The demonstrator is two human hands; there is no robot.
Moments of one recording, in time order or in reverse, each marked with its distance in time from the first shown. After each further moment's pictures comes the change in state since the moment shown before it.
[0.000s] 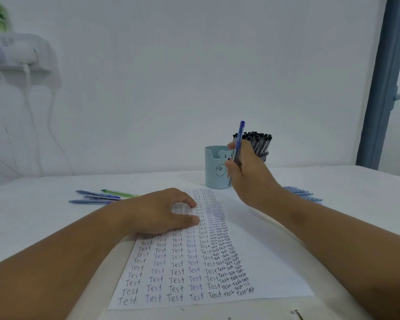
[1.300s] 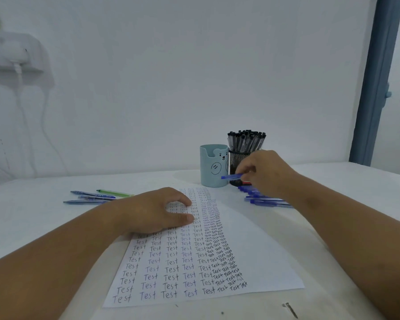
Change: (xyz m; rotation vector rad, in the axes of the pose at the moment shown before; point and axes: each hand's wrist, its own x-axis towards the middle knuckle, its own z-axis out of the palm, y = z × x) left_hand 0.002 -0.005 0.002 -0.026 0.002 0.017; right_hand 0.013 0.022 -0.046 -0.526 -0.211 0.015
